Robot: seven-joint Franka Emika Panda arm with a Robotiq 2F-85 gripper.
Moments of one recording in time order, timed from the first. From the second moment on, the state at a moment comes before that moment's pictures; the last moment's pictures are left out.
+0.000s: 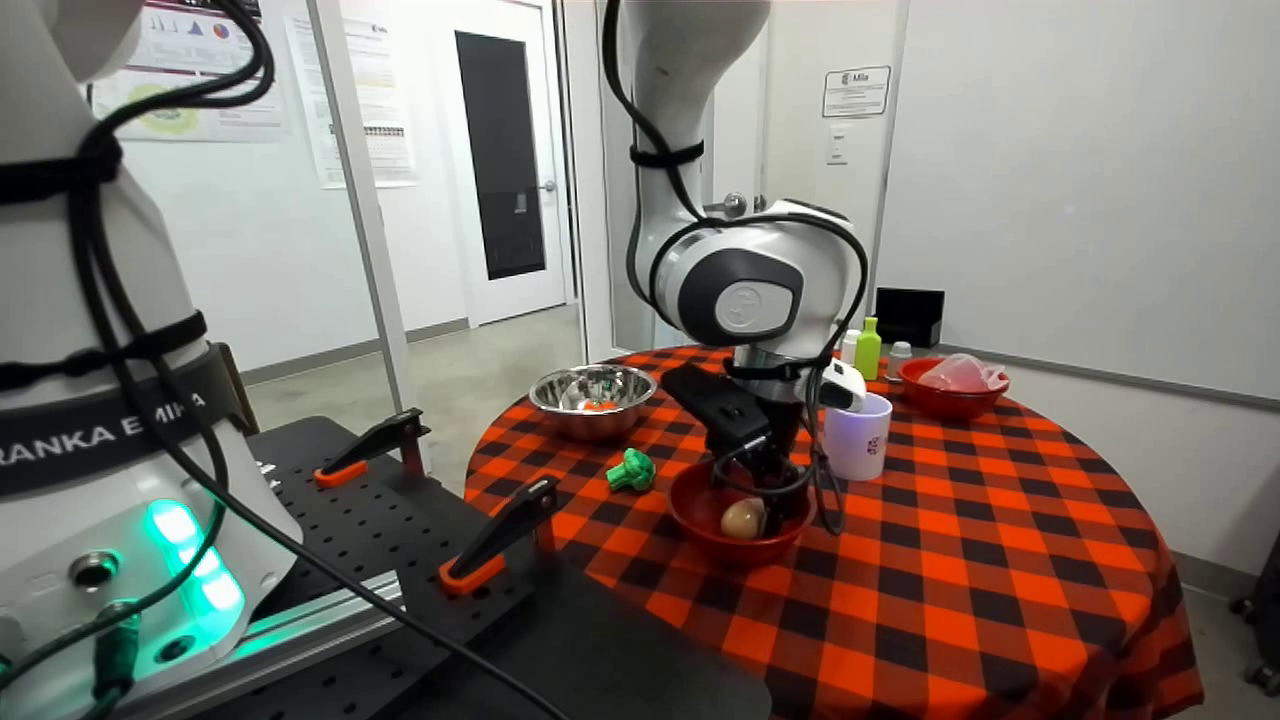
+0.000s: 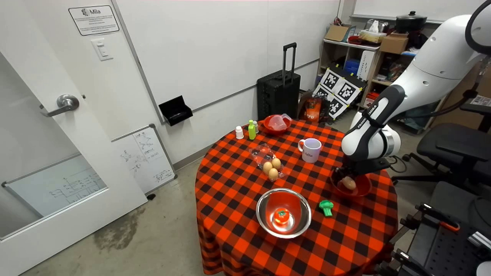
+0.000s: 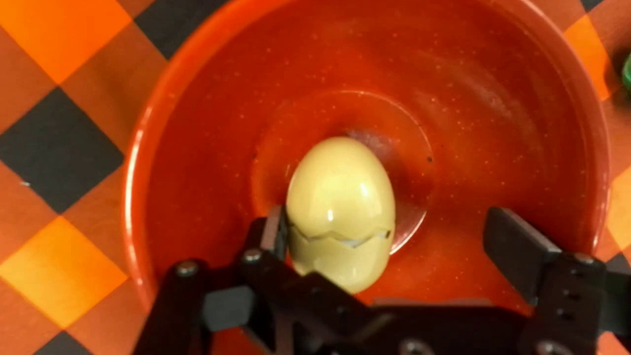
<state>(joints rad) -0.48 0.79 0.10 -2.21 0.14 2.90 -0.14</state>
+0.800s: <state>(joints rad) -0.23 0.58 0.00 -2.33 0.13 2.90 -0.06</state>
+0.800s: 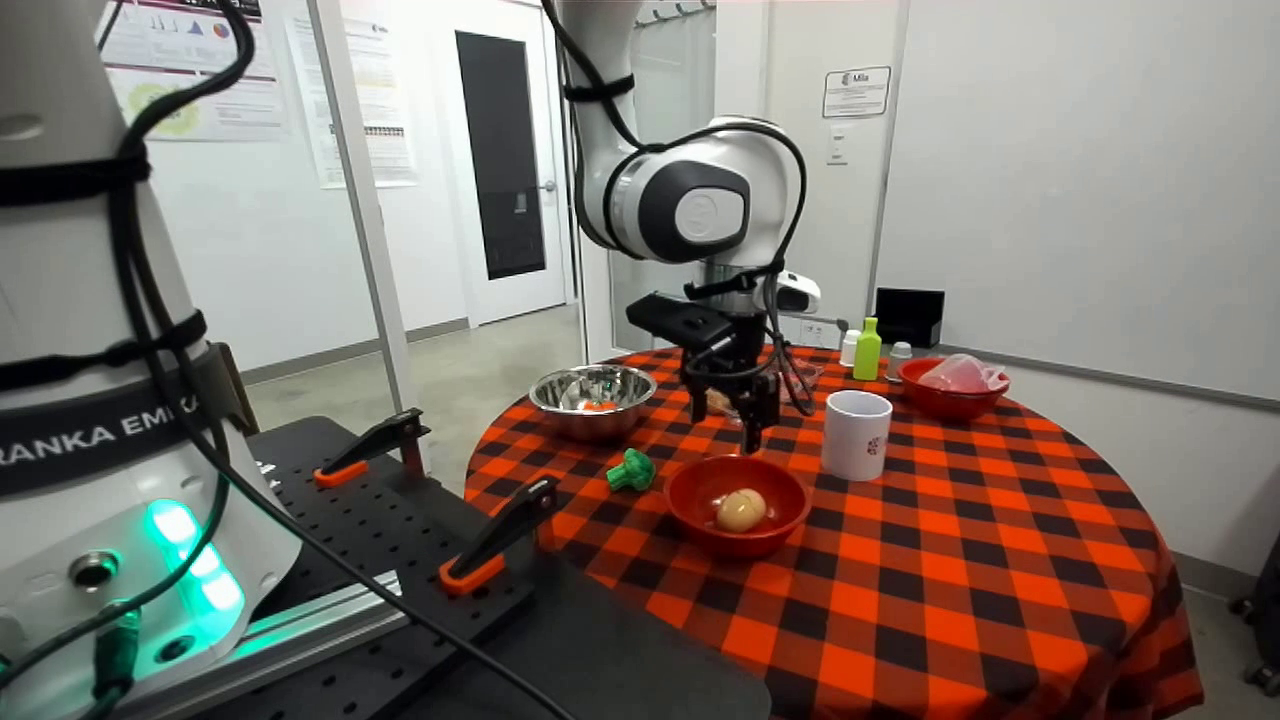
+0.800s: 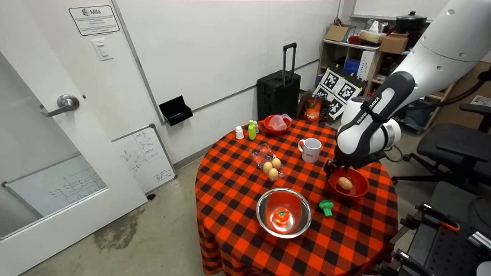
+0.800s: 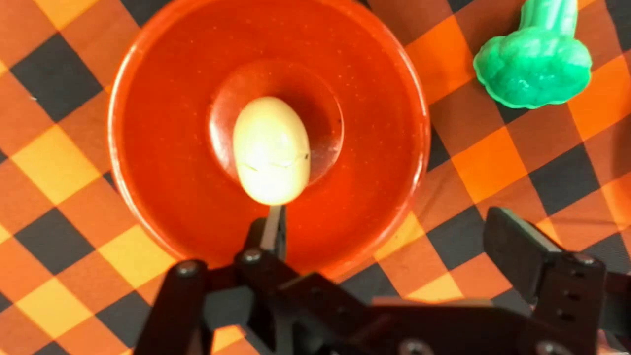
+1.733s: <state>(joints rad) -0.08 0.52 0.06 -2.42 0.17 2.91 0.08</state>
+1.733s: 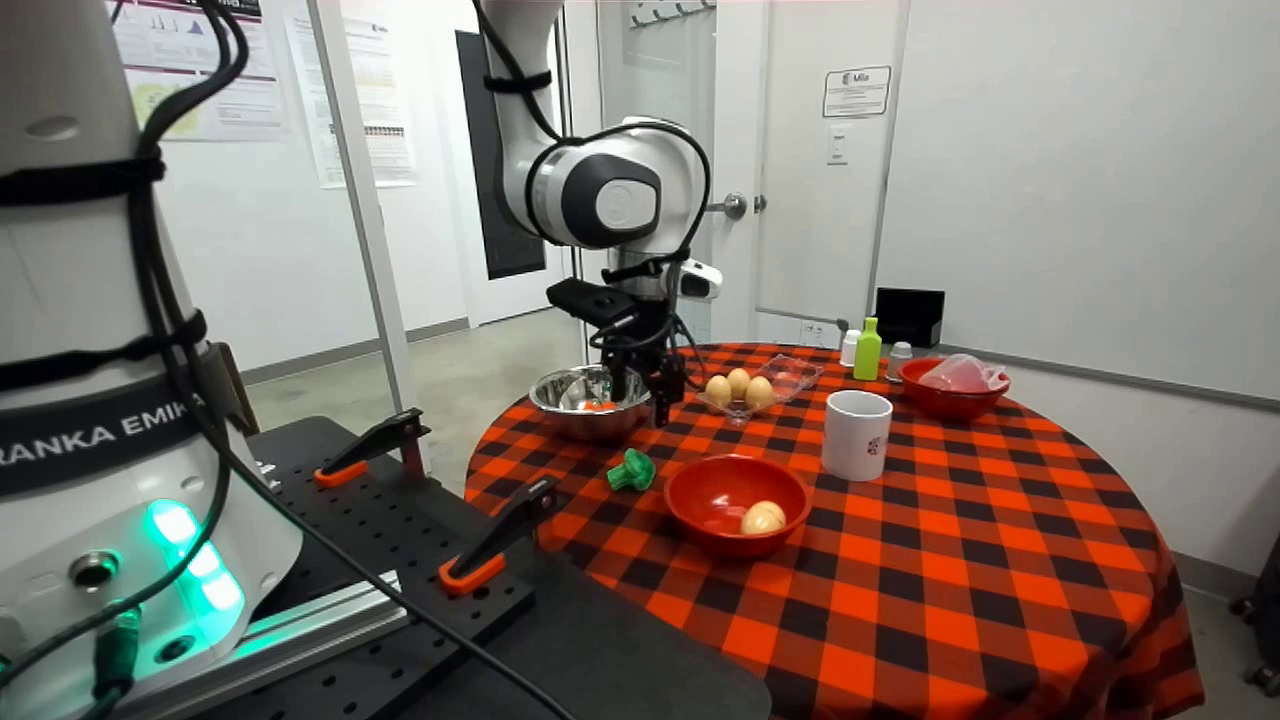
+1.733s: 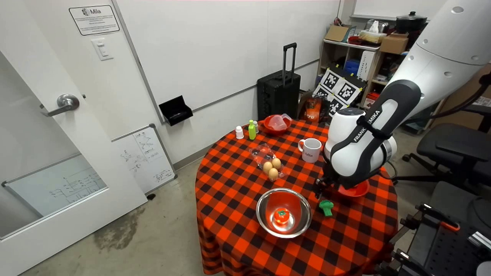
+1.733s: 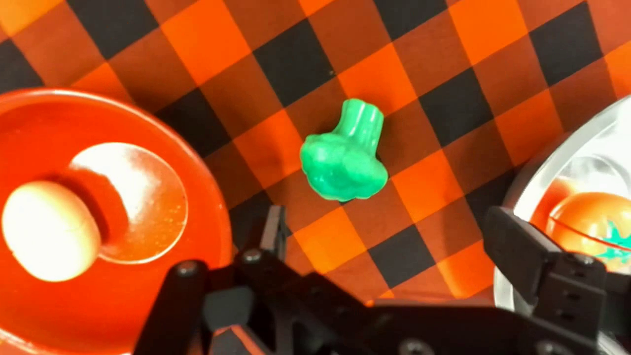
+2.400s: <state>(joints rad) 0.02 0.53 0.06 -2.44 0.26 2.92 0.30</state>
